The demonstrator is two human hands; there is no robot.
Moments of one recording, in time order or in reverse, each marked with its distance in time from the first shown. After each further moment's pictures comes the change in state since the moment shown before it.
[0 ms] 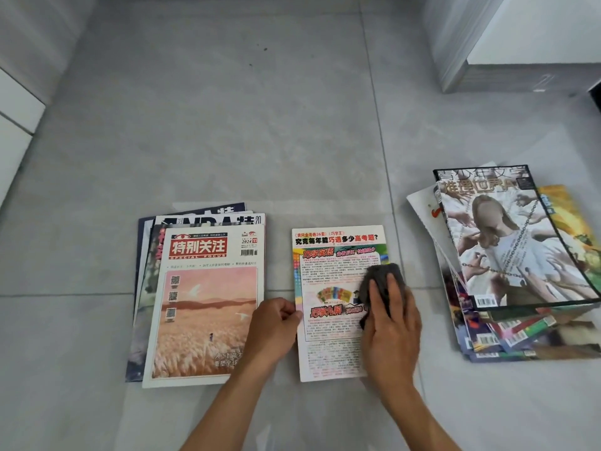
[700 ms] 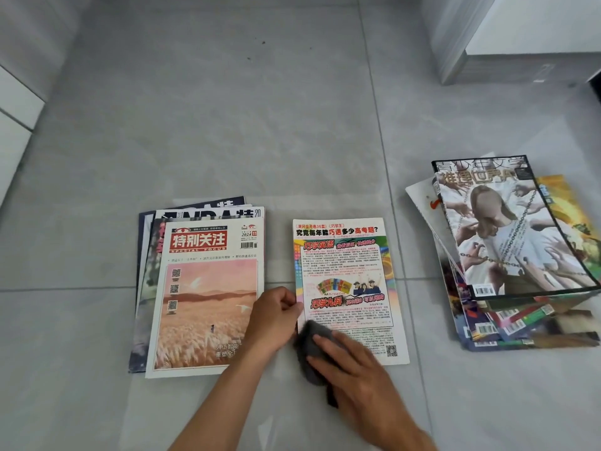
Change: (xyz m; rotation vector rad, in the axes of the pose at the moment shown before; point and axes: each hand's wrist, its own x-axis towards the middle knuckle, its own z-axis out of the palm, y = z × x) left_hand 0.005 -0.002 0.000 0.042 0.010 0.057; right_hand -0.070 -0.004 -0.013 0.220 -0.278 -0.616
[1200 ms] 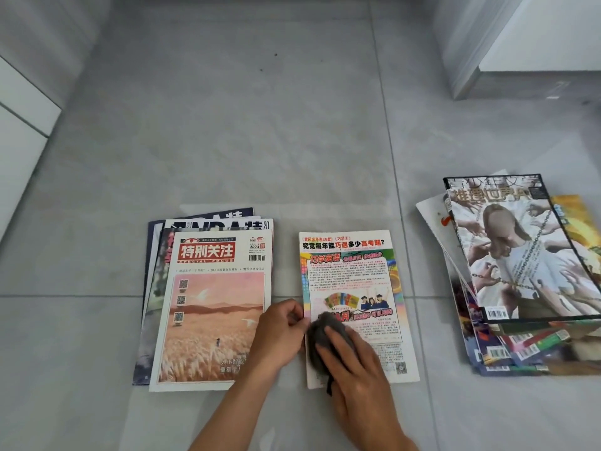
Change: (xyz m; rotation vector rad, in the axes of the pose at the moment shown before) left_hand 0.003 -0.007 0.001 -0.036 -0.031 0.020; right_hand 0.029 -0.013 0.003 0.012 0.058 0.155
